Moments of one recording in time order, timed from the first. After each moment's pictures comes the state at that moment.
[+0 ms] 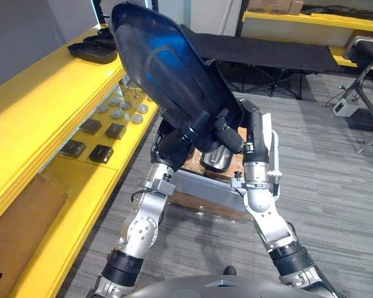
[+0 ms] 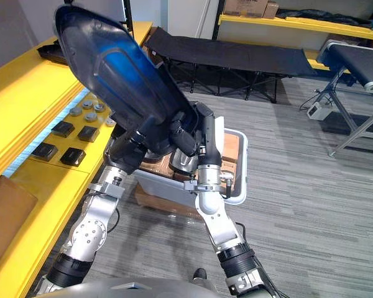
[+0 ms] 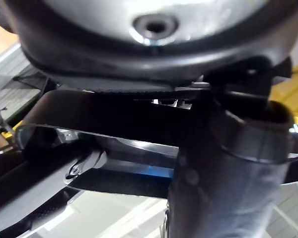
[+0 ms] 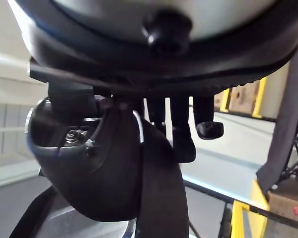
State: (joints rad) left arm -0.05 0.09 -0.31 -0.18 -0.91 -0.11 0.00; right arm -0.12 -0.15 0.31 0.04 -0.21 -0.31 -0.45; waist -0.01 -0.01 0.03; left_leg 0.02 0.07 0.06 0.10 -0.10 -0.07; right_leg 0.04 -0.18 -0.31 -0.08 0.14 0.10
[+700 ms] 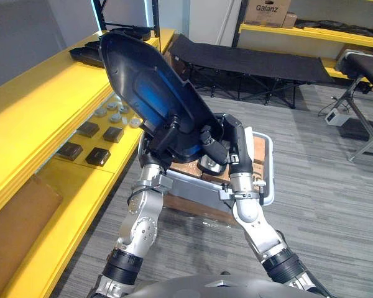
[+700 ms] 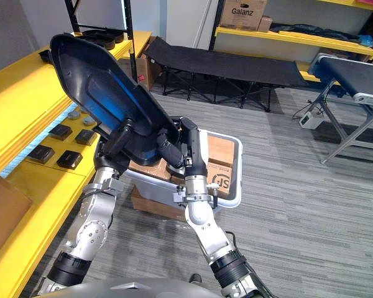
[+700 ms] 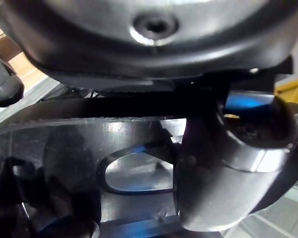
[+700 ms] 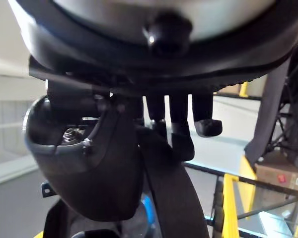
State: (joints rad) left arm -0.05 0.08 -0.28 -0.11 -0.77 -0.18 0.18; right arm -0.07 -0.12 0.41 0.06 -0.14 -0.33 -0.45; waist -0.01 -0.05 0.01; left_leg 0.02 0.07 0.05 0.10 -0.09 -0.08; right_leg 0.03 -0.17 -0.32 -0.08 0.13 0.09
